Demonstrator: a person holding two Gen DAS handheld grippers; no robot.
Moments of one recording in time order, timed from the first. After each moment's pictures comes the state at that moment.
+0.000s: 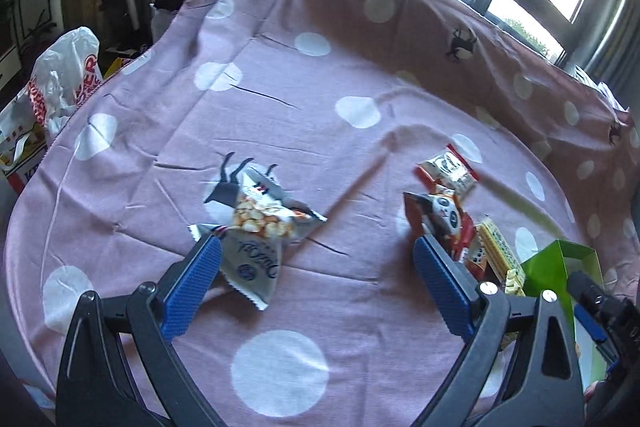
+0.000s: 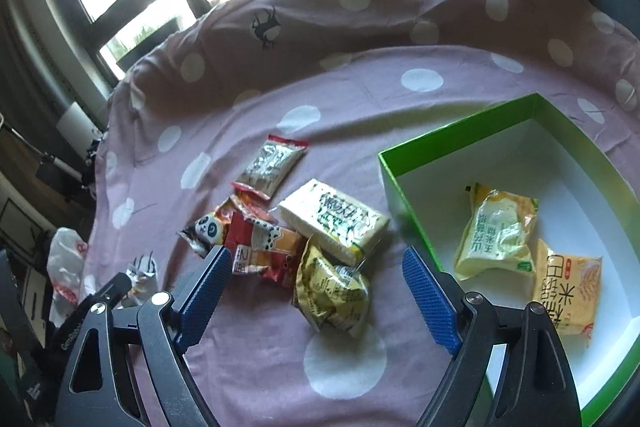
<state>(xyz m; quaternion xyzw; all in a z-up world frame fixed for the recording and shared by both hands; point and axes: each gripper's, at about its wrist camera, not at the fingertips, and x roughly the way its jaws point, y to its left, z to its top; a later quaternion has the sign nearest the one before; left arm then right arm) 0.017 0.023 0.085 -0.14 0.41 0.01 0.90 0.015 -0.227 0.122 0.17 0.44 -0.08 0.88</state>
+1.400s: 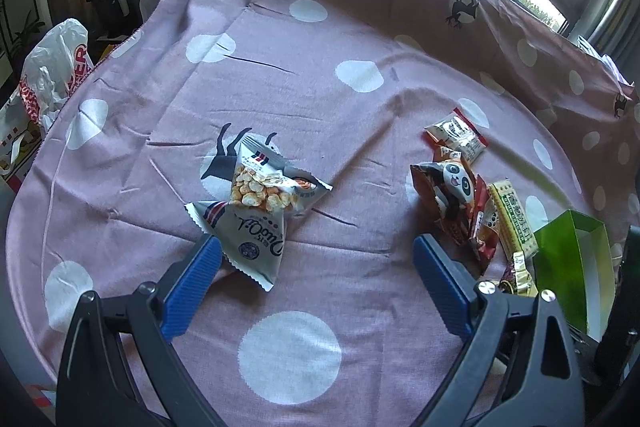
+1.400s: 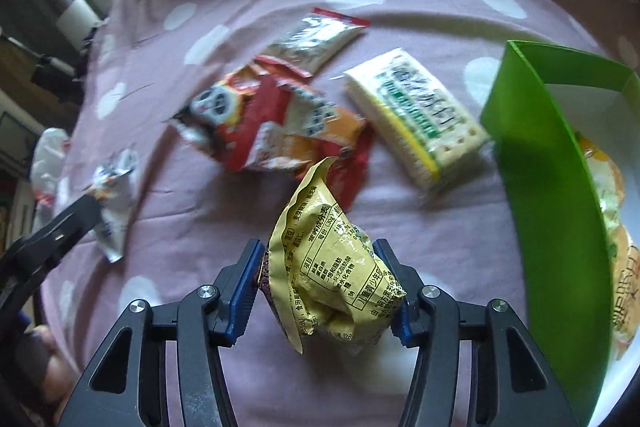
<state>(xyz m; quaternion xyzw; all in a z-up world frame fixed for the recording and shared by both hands) 0.023 0.019 0.071 -0.12 0.46 0.00 0.88 0.038 -0.174 0.057 0.10 0.58 0.01 0.81</state>
